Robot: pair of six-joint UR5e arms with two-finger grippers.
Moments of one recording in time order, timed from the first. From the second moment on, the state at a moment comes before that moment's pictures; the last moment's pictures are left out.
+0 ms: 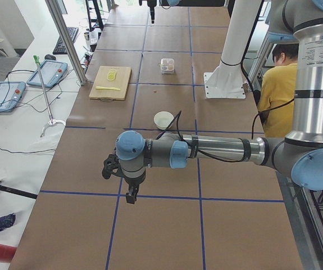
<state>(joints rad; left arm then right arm) -1.61 -1.54 -1.65 -1.55 -2.35 0.17 1.20 -1.45 1.88 -1.68 2.20 0.35</state>
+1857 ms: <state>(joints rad) -1.61 -1.54 -1.66 -1.56 -2.35 0.16 1.57 -1.74 1.79 -1.62 2.21 0.01</state>
